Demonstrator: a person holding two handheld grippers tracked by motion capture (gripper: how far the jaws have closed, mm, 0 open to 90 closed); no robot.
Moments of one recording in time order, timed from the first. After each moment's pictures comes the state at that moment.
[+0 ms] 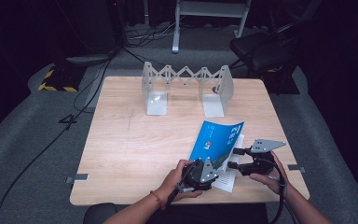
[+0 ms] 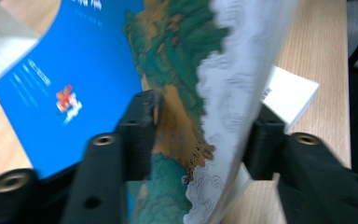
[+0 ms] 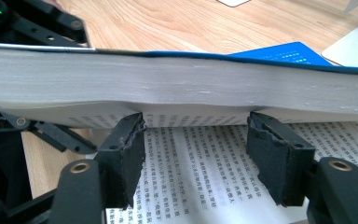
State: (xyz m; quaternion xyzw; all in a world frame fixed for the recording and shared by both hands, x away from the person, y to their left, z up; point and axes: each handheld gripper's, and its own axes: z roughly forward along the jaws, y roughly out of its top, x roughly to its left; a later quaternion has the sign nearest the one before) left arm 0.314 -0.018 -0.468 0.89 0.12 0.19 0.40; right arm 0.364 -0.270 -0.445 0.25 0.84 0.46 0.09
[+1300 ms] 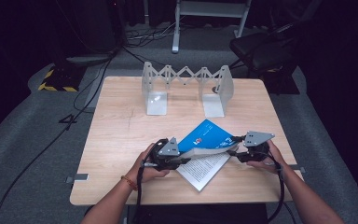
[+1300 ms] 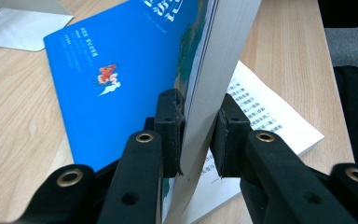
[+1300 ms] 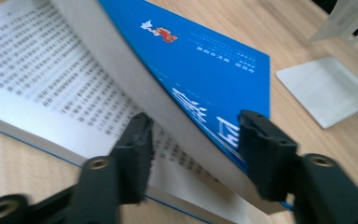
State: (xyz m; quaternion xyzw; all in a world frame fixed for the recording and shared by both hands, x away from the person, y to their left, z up) left arm 0.374 0.085 -0.452 0.88 0.13 0.08 0.45; right arm 0.416 -0.274 -0.462 0.13 0.88 0.40 0.20
